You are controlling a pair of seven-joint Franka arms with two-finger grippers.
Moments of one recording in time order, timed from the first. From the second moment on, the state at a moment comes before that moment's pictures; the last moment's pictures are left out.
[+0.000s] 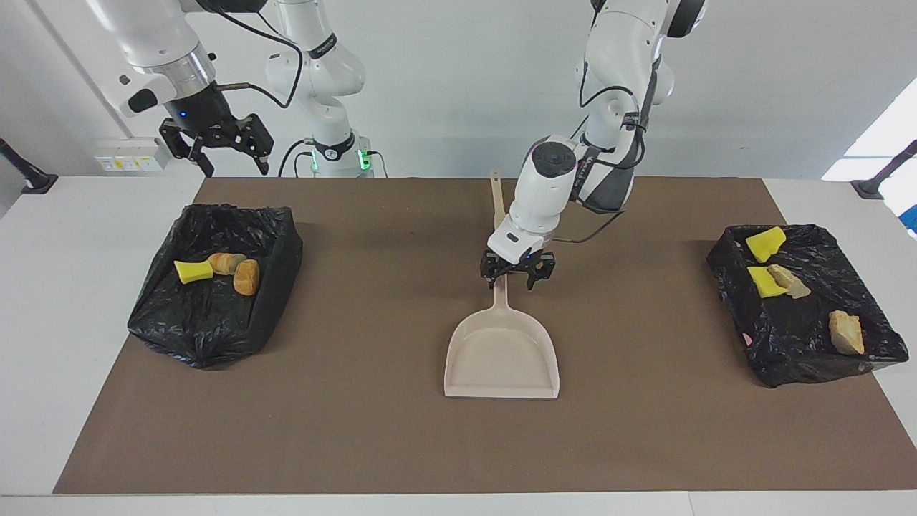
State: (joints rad) left arm -0.33 0.24 -0.16 -1.84 -0.01 2.20 -0.52; right arm -0.02 -0.08 -0.01 -1.60 0.05 1.52 -0.01
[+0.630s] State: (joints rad) left arm -0.10 0.07 -0.16 -1.83 -0.01 2.00 -0.23; right arm -0.02 -0.08 -0.01 -1.60 0.05 1.52 -0.01
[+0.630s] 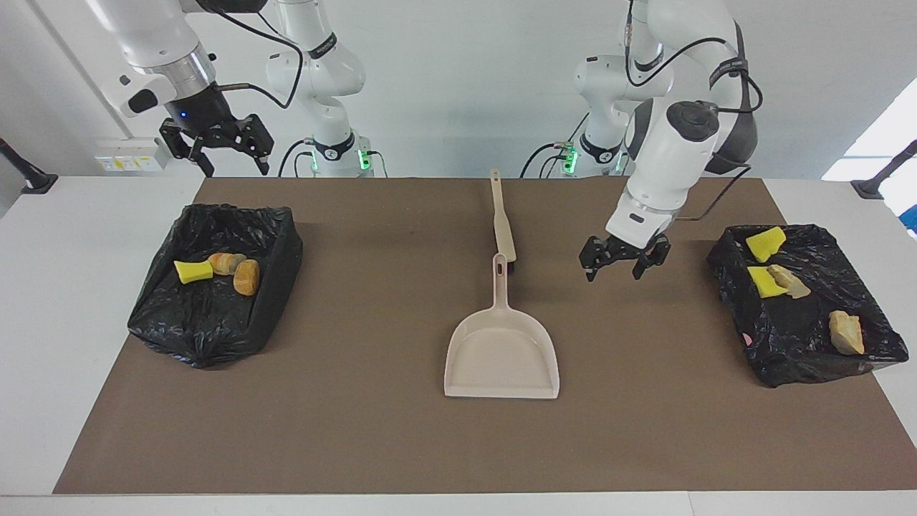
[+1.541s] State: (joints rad) left arm -0.03 -0.03 -0.05 -1.54 -0.01 1.47 0.00; right arm -0.02 -0.08 -0.01 -1.60 0.05 1.52 -0.01
